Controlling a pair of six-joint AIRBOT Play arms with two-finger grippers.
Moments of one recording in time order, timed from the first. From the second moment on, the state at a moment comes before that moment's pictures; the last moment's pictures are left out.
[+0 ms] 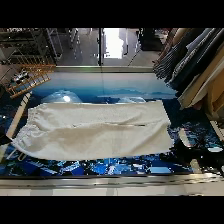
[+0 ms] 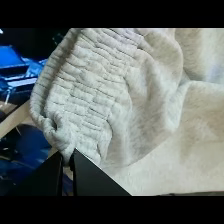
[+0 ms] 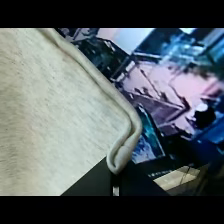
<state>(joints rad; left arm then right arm) 0.81 -1.63 1.43 1.17 -1.49 -1.16 -0.69 -1.21 0.56 -0.77 0.90 1.21</state>
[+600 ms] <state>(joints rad) 0.97 -1.36 1.53 1.24 -1.65 -1.20 -0.67 -0.73 0.93 -1.01 1.21 1.26</state>
